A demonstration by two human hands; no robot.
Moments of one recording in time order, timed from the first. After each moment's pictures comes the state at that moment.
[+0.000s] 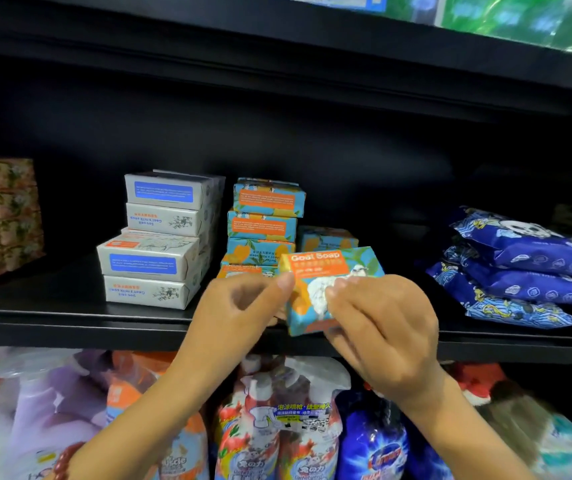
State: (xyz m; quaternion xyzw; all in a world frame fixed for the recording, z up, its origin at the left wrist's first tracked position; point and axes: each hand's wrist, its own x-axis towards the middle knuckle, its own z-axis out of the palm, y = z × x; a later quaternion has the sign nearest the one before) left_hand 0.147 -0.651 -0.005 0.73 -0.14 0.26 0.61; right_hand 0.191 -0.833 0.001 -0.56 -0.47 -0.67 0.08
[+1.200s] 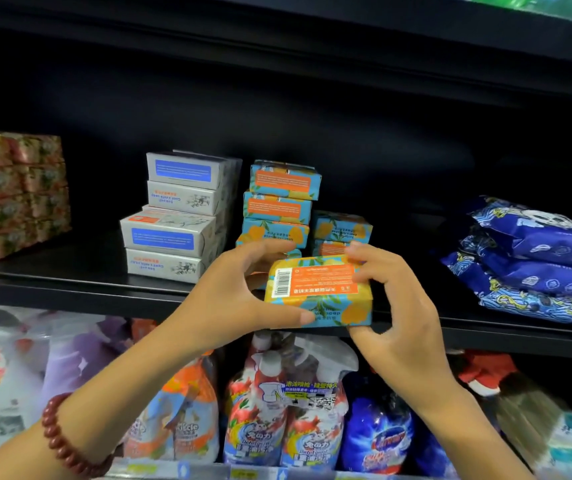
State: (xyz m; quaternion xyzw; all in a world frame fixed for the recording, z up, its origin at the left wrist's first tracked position) left_hand 0.136 -0.632 0.001 0.80 -0.16 0.19 0.55; right_hand 0.174 -0.836 -0.010 -0.73 -0.44 -0.37 0.37
